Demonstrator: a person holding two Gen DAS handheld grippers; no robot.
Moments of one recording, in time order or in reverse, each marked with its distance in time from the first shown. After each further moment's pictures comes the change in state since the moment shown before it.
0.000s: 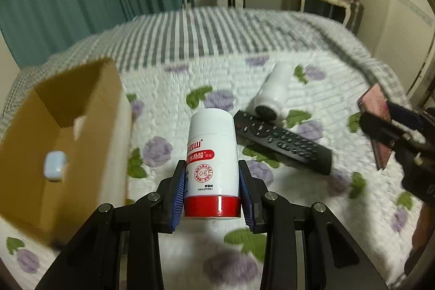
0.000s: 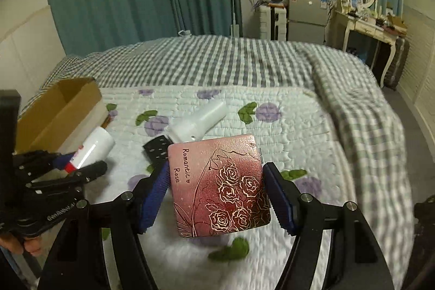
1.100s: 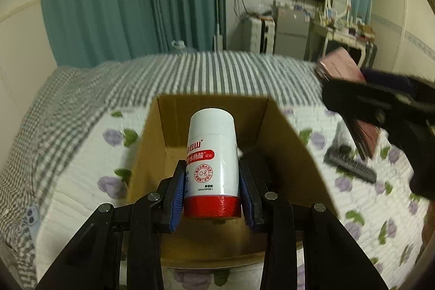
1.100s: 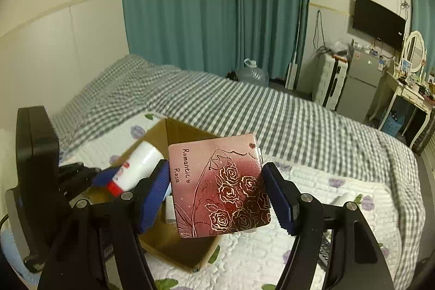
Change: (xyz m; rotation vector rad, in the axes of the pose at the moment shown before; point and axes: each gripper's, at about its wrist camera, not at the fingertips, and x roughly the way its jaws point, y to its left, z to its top) left arm -0.047 0.207 -0.010 -0.095 -0.145 0.028; right arm -0.010 0.270 0.094 -0.247 -0.093 0.146
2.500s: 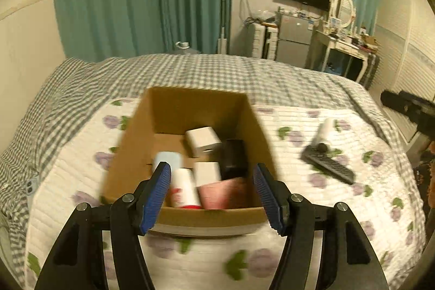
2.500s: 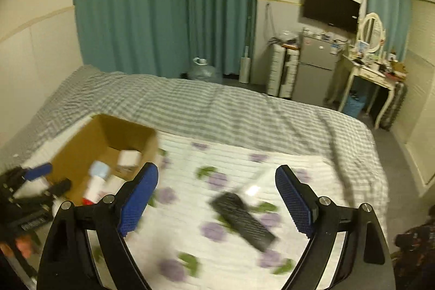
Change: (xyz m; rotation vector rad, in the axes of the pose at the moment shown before) left arm -0.055 -0.049 -0.016 -0.071 -0.031 0.006; right arm -0.083 -0.129 -0.048 0.113 -0.009 -0.207
